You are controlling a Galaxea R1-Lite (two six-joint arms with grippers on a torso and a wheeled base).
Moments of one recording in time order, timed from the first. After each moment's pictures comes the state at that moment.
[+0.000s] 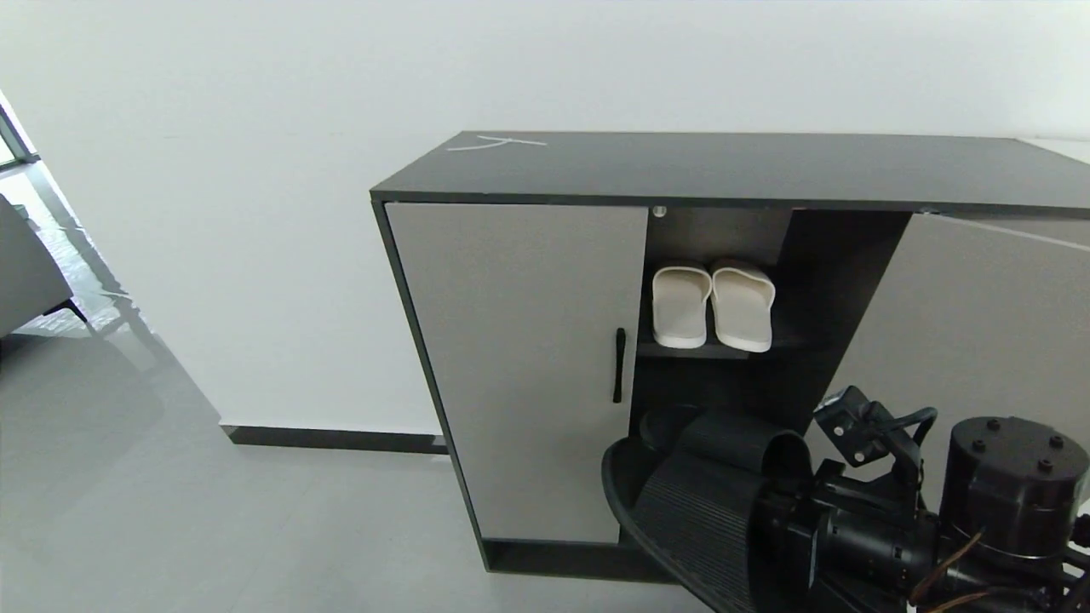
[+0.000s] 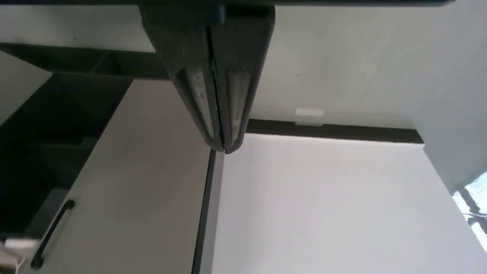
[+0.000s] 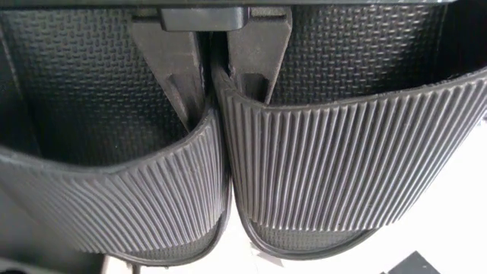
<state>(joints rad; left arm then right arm) 0.00 0.00 0.00 0.00 0.02 -0.03 0.64 1.69 -0.26 -1.22 0.24 0.16</state>
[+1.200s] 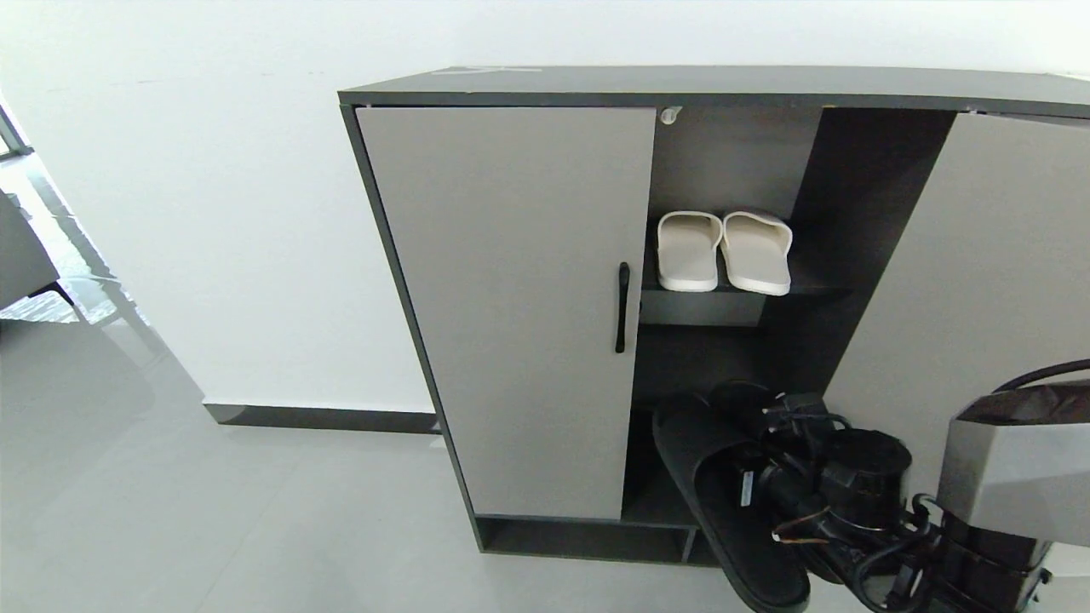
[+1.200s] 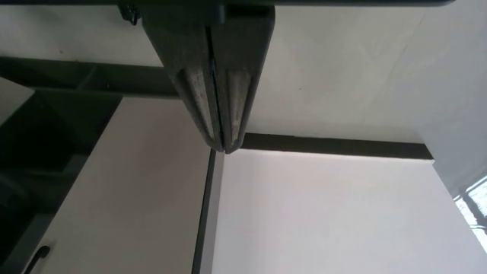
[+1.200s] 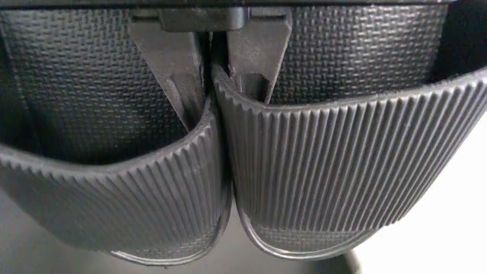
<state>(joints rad) 0.00 0.00 0.00 0.00 0.02 -0.03 0.55 2.16 -0.39 -1.57 -0.33 0.11</state>
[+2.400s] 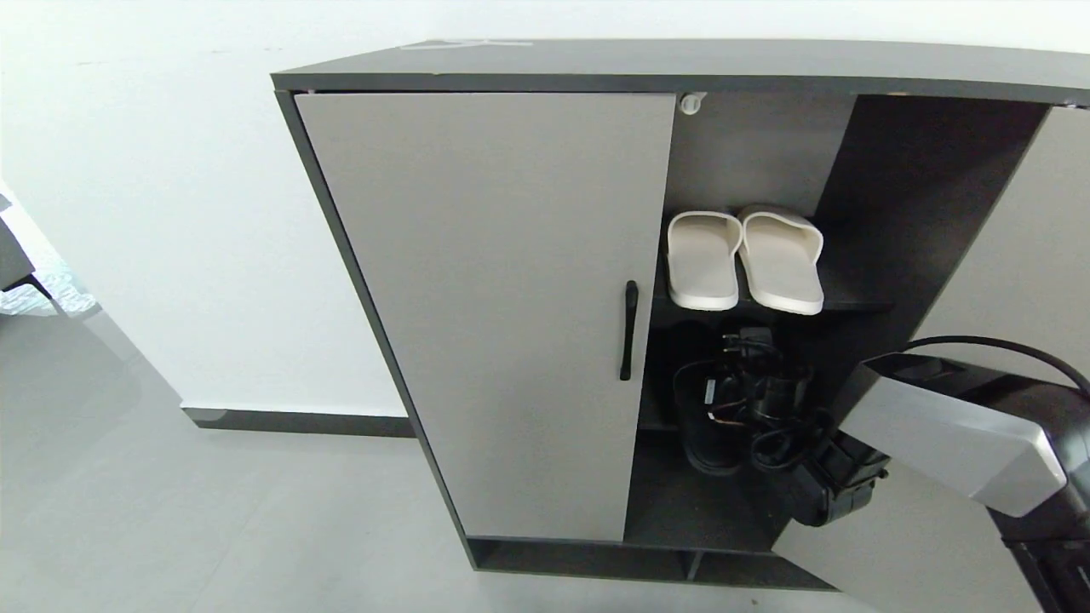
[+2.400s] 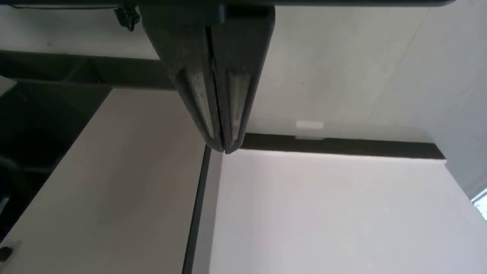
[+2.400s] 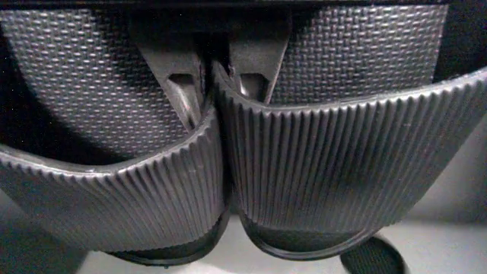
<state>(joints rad) 0.00 0.00 0.00 0.00 0.01 -0.02 0.39 2.47 -1.12 -1.34 -0.42 0.01</state>
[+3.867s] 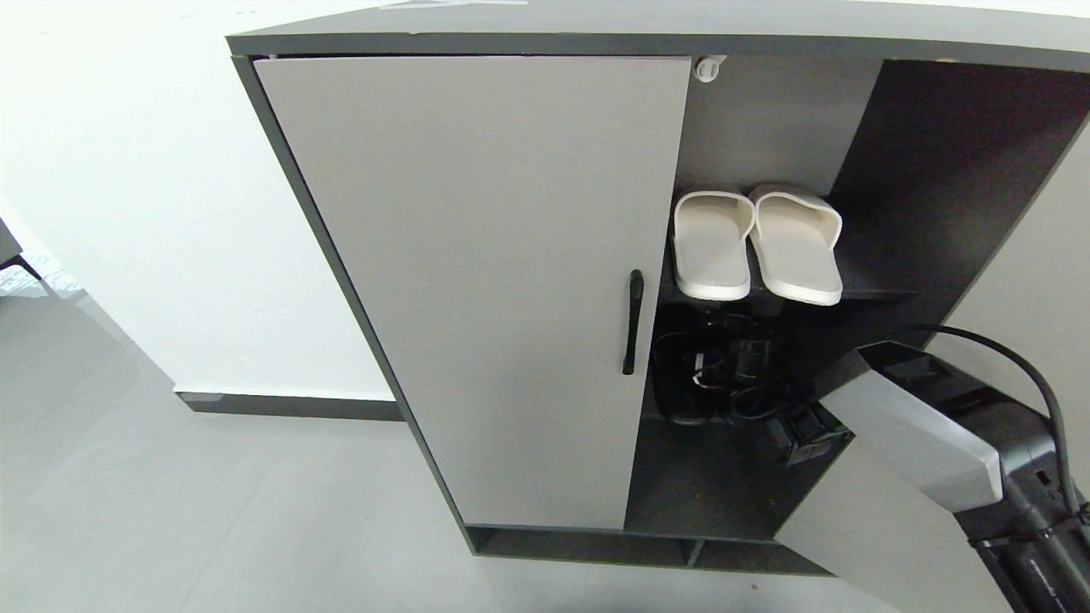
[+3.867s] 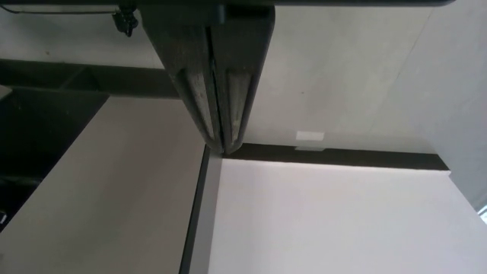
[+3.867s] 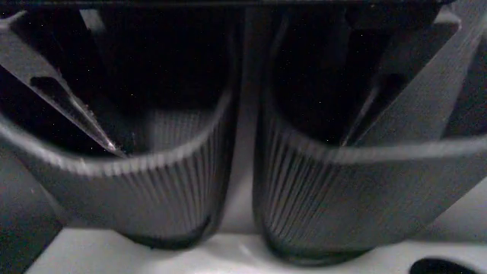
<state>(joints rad) 0.00 0.00 0.00 0.00 0.01 -0.02 0.35 2.59 -1.53 -0.99 -0.42 0.01</state>
